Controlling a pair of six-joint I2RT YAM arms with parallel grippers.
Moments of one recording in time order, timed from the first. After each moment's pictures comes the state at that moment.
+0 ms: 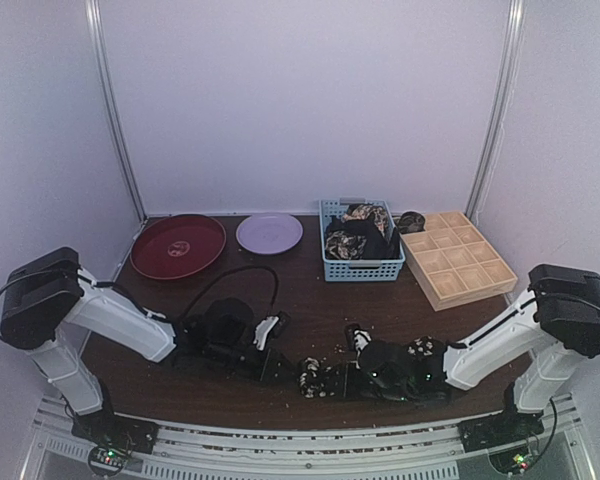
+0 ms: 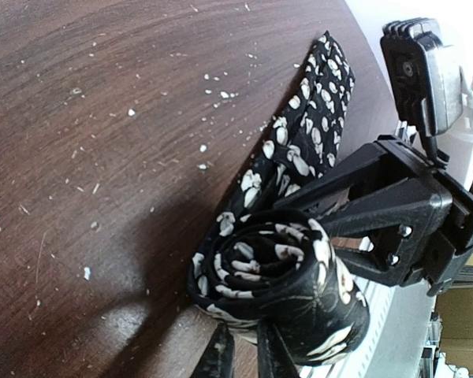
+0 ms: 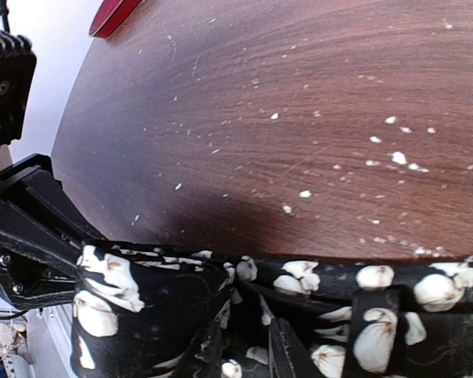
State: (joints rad) left arm -1.05 1.66 0.61 0.38 0.38 -0.72; right arm 1.26 1.65 0.51 0.48 0.22 1.08
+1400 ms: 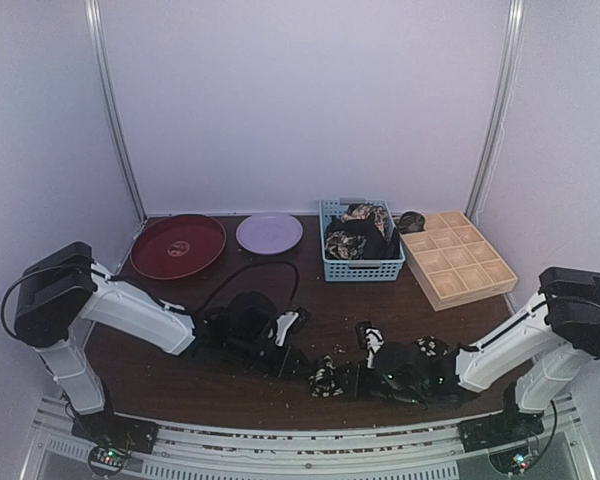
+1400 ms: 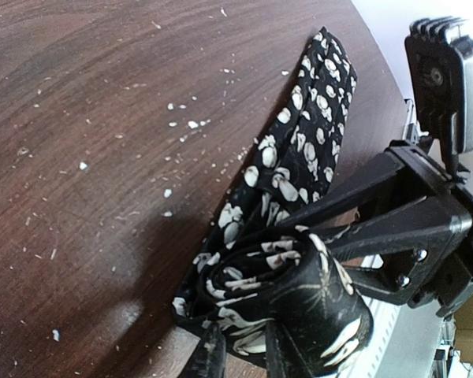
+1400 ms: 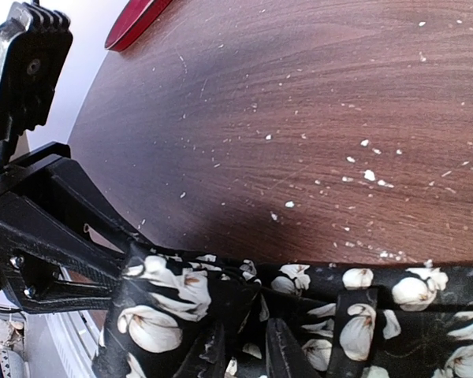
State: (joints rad) left arm -1.08 1.75 0.78 0.26 0.35 -0.67; right arm 1.26 1.59 0.42 0.57 0.25 1.03
